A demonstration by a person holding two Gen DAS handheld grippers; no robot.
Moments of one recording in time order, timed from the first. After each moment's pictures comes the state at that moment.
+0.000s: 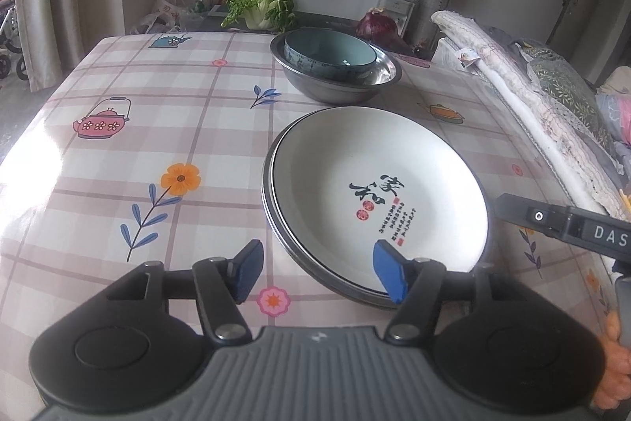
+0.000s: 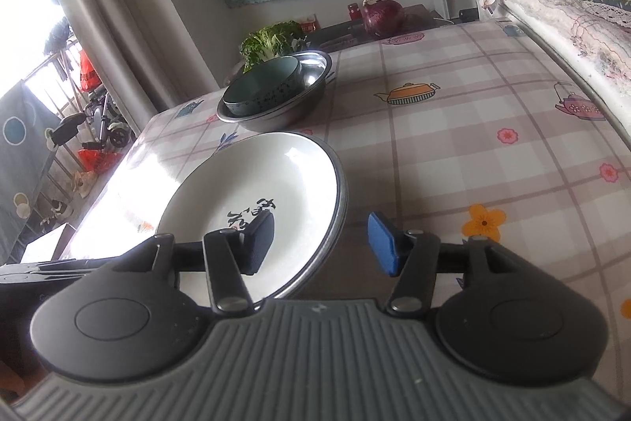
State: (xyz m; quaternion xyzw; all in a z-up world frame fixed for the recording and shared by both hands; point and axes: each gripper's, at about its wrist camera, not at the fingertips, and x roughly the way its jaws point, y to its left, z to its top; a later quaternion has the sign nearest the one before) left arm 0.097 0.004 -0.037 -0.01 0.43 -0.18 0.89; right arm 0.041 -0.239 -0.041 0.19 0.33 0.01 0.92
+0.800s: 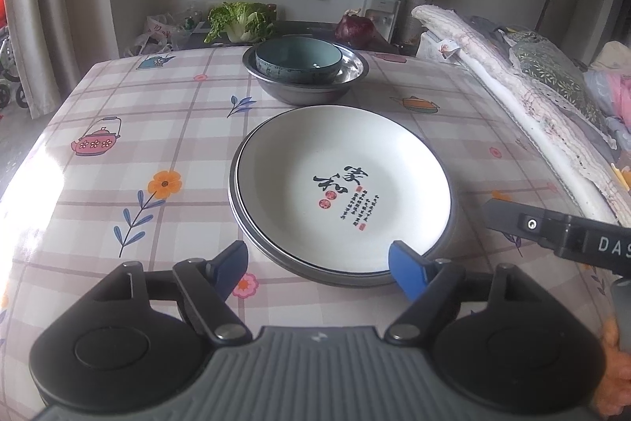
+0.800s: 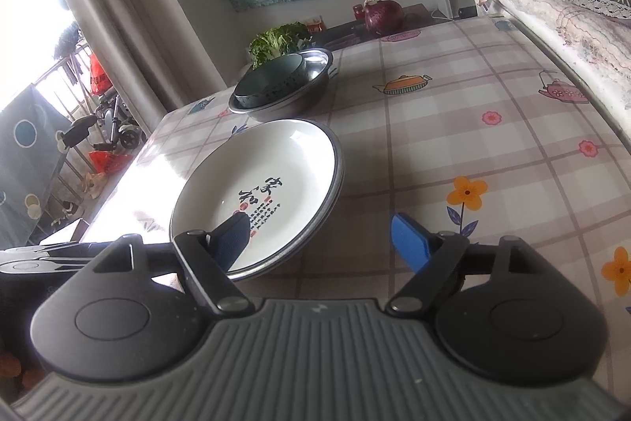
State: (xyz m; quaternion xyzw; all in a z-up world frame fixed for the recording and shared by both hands) left arm 0.068 -0.021 -0.023 0.03 0.41 -0.18 0.89; right arm 0.002 -0.245 -0.035 0.19 0.33 0.02 0.93
